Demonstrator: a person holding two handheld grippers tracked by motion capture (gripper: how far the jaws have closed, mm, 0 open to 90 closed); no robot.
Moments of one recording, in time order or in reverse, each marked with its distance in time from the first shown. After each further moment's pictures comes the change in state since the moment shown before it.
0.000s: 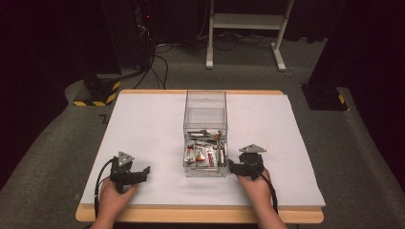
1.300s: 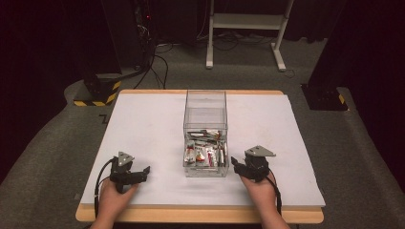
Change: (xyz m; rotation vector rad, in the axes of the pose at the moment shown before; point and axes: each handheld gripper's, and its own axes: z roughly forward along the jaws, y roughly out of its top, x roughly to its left) left arm 0.000 0.000 0.000 0.001 0.000 0.001; right arm 0.000 0.000 -0.032 -0.128 0.047 0.002
